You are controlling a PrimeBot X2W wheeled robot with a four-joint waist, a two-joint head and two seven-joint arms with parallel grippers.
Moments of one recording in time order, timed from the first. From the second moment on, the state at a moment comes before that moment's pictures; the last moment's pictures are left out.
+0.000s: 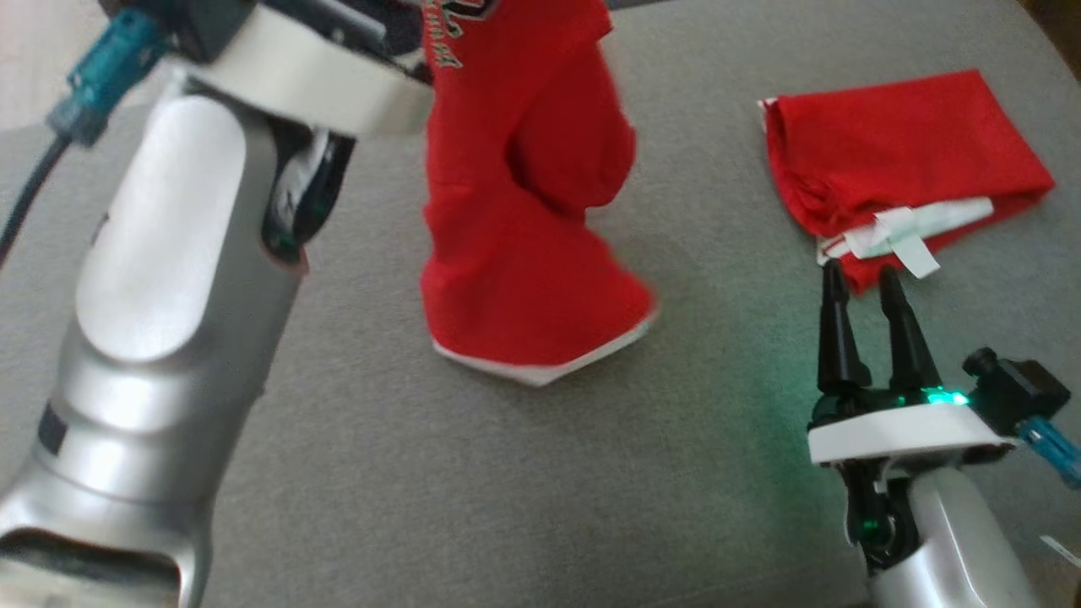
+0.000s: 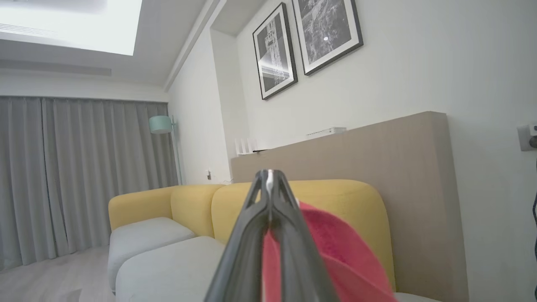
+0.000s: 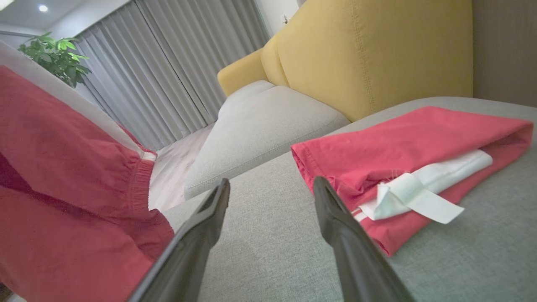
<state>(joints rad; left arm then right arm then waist) -0.93 0.19 -0.42 0.10 -0.36 -0.06 0.02 -0.16 -0.05 0.09 0.28 0.46 0.13 -0.25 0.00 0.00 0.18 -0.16</state>
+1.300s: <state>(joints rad) -0.90 0.23 -0.61 0.58 -0.37 -0.08 -0.21 -0.19 -0.05 0.03 0.27 0.42 0.13 -0.25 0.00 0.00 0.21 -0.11</state>
